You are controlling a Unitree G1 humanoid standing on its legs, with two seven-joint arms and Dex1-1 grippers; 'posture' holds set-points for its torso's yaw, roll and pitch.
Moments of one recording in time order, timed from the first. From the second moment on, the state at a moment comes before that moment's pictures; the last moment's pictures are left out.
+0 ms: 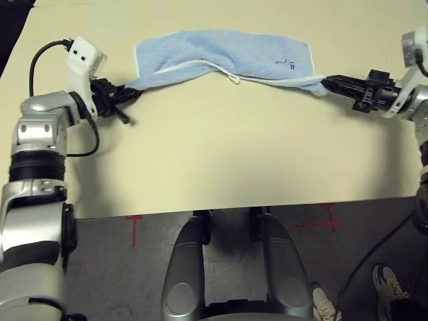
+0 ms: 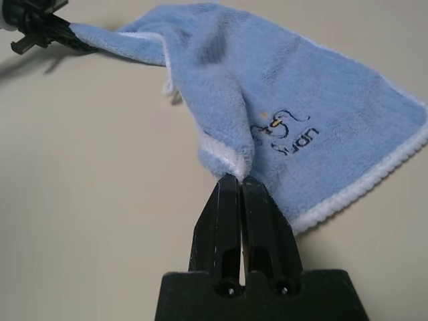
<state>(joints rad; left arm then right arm) -0.91 0.85 0.03 0.53 -0.16 0.46 -1.11 -1.07 -0.74 -0.14 0.93 0.29 0.12 1.40</state>
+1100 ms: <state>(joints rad) -1.21 0.99 -0.11 0.89 -0.02 0.13 -1.52 -1.18 -0.85 -0.05 1.09 0.15 -0.02 1.59</state>
